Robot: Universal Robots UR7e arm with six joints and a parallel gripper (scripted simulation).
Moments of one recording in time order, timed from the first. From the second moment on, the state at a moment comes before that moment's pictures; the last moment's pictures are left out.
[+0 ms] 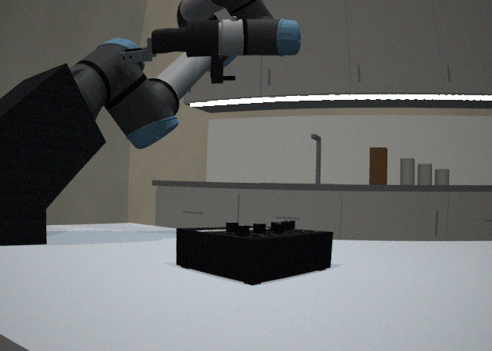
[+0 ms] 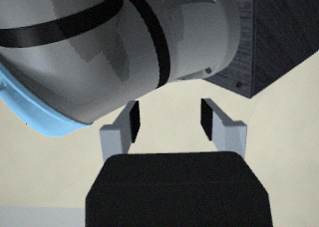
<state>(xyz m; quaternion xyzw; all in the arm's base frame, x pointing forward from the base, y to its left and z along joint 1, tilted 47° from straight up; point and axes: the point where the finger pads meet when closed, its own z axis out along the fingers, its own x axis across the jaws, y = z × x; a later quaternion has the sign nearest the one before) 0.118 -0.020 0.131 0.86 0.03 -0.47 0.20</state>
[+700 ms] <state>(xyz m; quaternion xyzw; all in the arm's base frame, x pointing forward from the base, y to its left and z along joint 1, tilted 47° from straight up) 0.118 -0.020 0.131 0.86 0.03 -0.47 0.20</state>
